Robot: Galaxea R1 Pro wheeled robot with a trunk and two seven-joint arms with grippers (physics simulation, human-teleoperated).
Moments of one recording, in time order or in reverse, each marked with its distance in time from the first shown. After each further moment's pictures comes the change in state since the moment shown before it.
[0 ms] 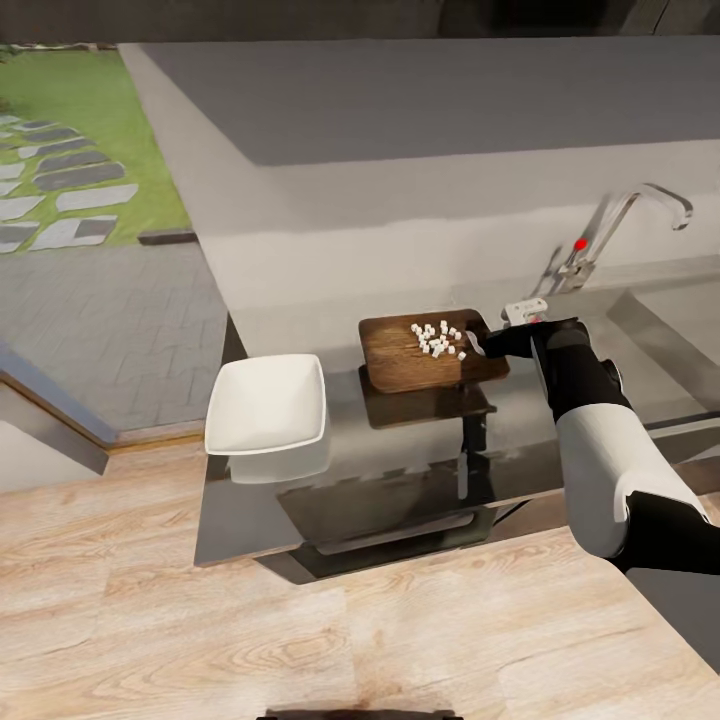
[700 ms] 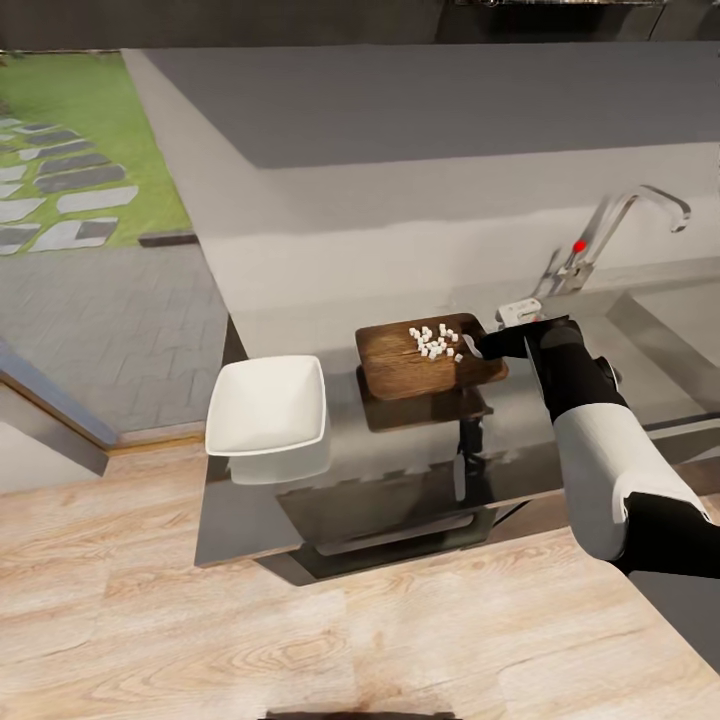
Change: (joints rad) left arm 0.000 0.000 0.000 0.000 0.000 0.000 0.000; right arm 0.000 -0.003 0.065 -0.002 0.000 0.030 0.000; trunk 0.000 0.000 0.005
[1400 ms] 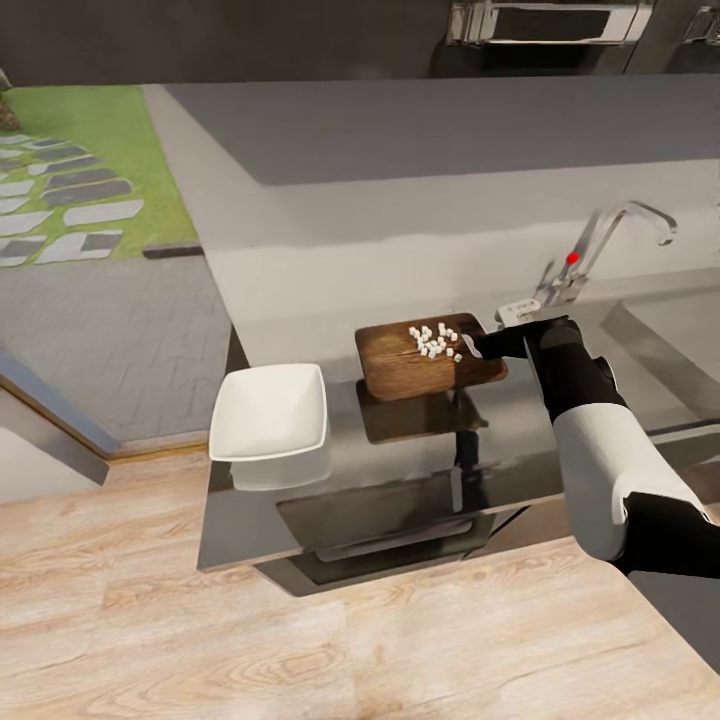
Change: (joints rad) left arm 0.000 0.000 0.000 0.000 0.000 0.000 0.000; right arm 0.000 0.001 0.002 0.000 0.000 0.000 0.000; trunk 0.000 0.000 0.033
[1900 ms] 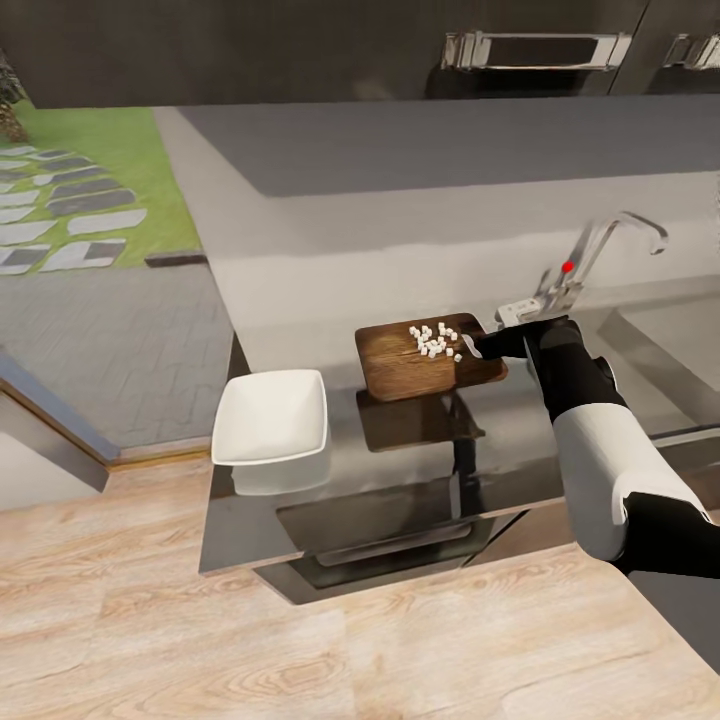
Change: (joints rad) left arm 0.000 0.000 0.000 0.000 0.000 0.000 0.000; right arm 0.000 0.000 0.000 0.000 0.000 0.000 0.000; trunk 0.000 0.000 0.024
